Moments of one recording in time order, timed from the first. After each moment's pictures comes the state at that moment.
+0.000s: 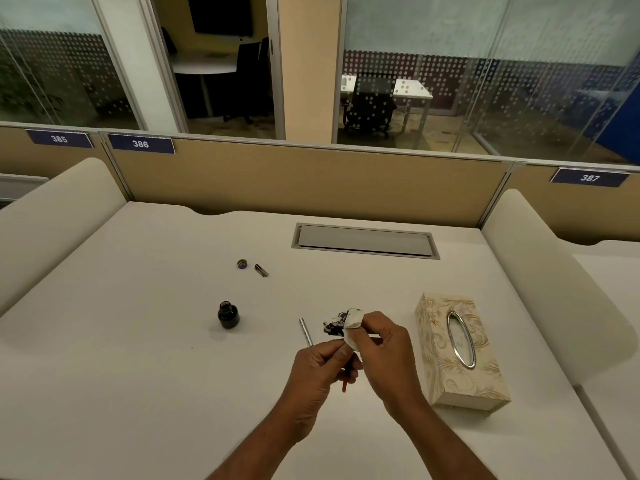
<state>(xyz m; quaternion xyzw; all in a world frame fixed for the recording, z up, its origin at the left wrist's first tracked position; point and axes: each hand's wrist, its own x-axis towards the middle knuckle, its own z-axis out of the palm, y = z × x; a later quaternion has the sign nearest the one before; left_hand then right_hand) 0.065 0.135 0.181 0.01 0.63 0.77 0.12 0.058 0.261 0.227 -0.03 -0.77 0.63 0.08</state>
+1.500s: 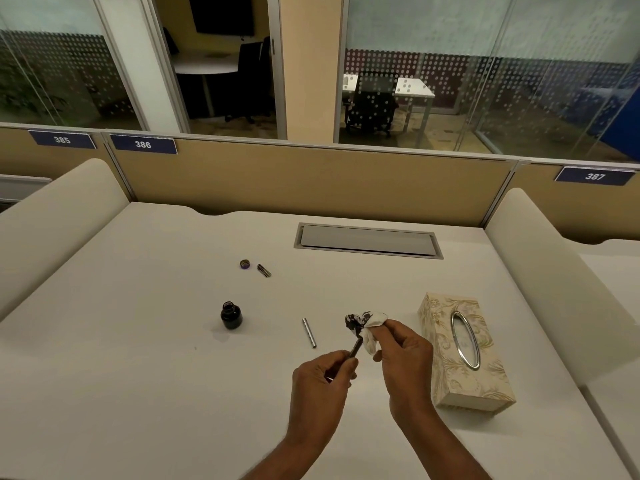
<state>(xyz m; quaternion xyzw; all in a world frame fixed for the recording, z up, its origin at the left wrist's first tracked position) 0.085 0.149 0.185 -0.06 0.77 0.64 -0.03 0.052 0.269 0.198 -0.13 -0.68 0.71 0.15</state>
